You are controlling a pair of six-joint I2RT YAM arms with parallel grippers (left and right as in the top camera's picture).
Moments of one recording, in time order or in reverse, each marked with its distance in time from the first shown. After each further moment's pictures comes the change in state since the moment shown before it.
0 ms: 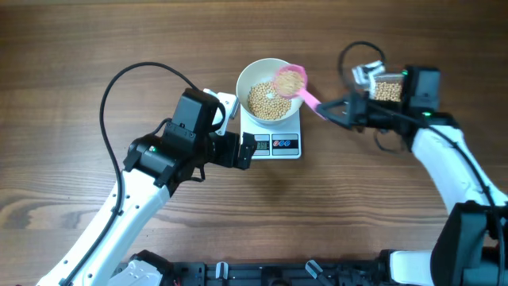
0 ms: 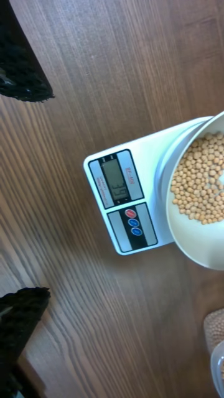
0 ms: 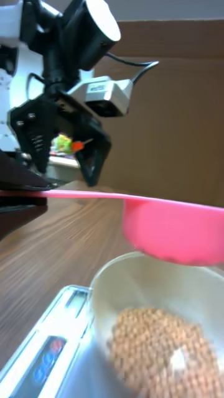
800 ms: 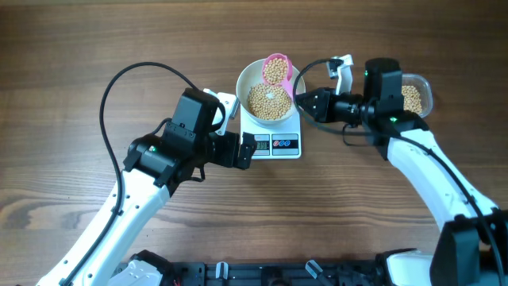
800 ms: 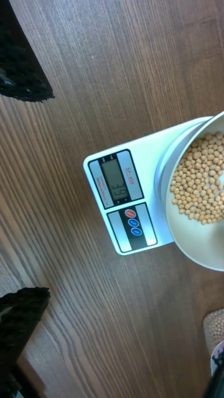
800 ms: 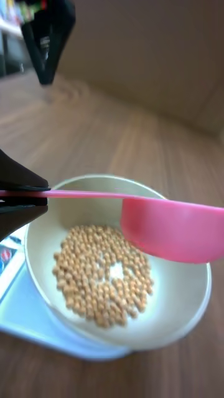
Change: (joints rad) left arm 0.000 0.000 0.000 -0.002 0.000 0.000; right arm 0.208 -0.051 -0.003 0.091 0.574 -0.110
